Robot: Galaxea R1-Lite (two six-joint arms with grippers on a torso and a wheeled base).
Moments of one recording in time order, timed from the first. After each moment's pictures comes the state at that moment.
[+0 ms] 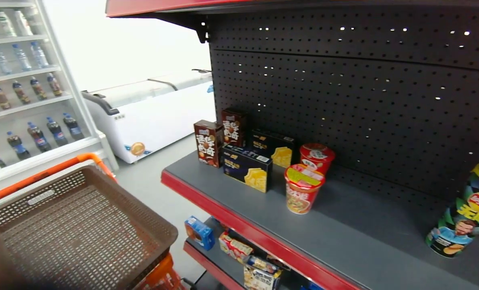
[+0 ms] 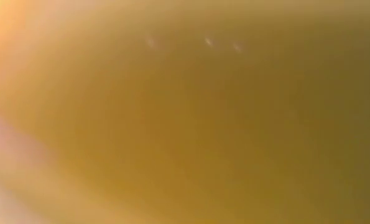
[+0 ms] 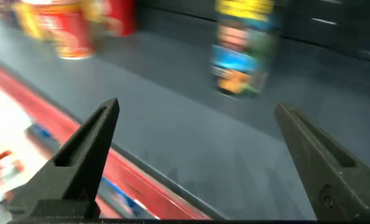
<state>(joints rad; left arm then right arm) -0.21 0.12 -0.18 0.05 -0.05 0.09 0.00 0.00 0.00 0.00 -0.02 0.00</state>
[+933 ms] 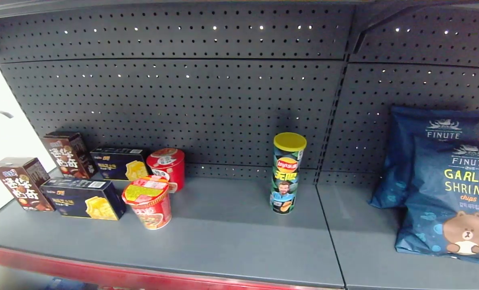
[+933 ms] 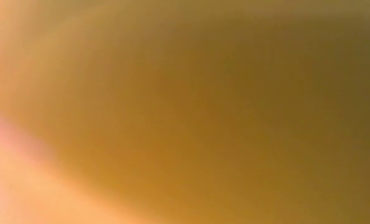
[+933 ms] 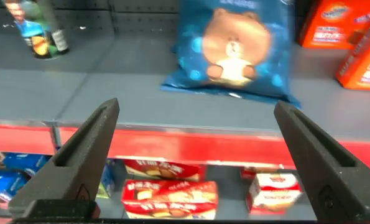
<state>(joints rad) -0.21 0.11 -0.20 0.05 -0.04 0.07 0.00 0.00 0.00 0.00 -0.02 0.00</state>
